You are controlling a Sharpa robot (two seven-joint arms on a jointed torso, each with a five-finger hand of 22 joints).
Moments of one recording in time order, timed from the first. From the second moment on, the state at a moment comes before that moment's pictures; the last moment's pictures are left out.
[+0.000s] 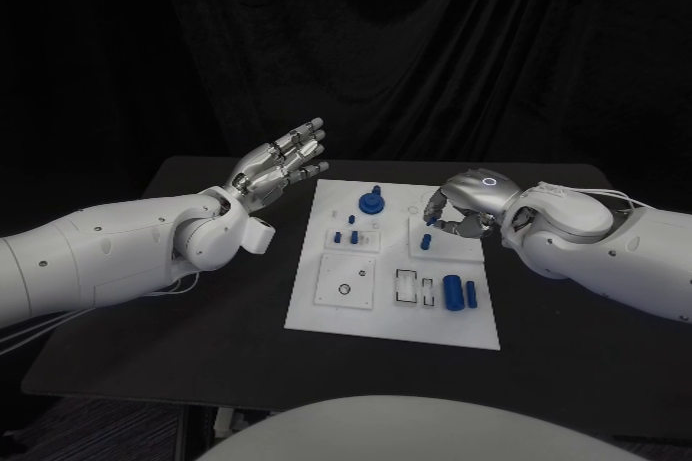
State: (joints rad) left arm 1.20 -0.86 -0.21 1.37 -0.12 0.03 0.66; left_hand 1.30 0.18 -0.22 0.29 0.49 0.16 -0.04 0.04 0.03 0.05 0.10 0.17 0.03 0.05 0.20 0.02 0.01 0.16 0.09 0.30 0.06 0.13; right arm 1.27 -0.76 -0.24 1.43 -1.69 -0.36 0.04; right_hand 1.47 -0.11 0.38 0.11 0.25 1.10 0.09 0.17 0.26 1.13 0.04 0.19 0.24 1.46 -0.04 1.42 1.31 0.05 1.42 0.07 1.33 1.31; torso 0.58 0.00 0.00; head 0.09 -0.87
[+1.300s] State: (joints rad) left arm 1.20 -0.85 -0.21 1.37 -0.12 0.02 0.65; left_hand 1.31 0.18 -0.22 0.29 0.49 0.16 -0.04 0.04 0.03 0.04 0.09 0.15 0.03 0.05 0.20 0.02 0.01 0.16 0.09 0.29 0.06 0.13; right arm 1.22 -0.53 -0.24 1.44 -1.74 -0.22 0.03; right_hand 1.46 -0.11 0.38 0.11 0.25 1.09 0.09 0.16 0.26 1.14 0.05 0.18 0.23 1.47 -0.04 1.42 1.30 0.05 1.42 0.07 1.32 1.31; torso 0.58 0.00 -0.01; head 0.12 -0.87
